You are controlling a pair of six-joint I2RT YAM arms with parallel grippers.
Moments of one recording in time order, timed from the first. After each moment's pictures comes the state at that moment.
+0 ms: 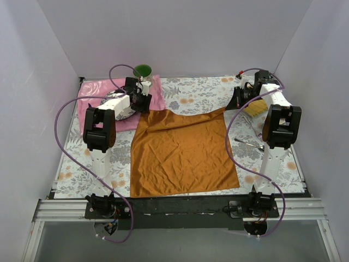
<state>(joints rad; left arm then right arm) -0.18 2.20 1.68 -0.42 0.24 0.19 -0.08 2.20 1.82 -0.83 -0.83 -0.21</state>
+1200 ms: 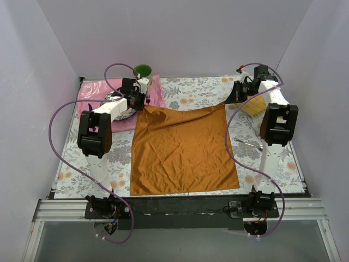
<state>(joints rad) -0.18 2.08 1.55 -0.26 0.18 0.19 -0.07 2.28 1.98 -0.81 -0.82 -0.15</state>
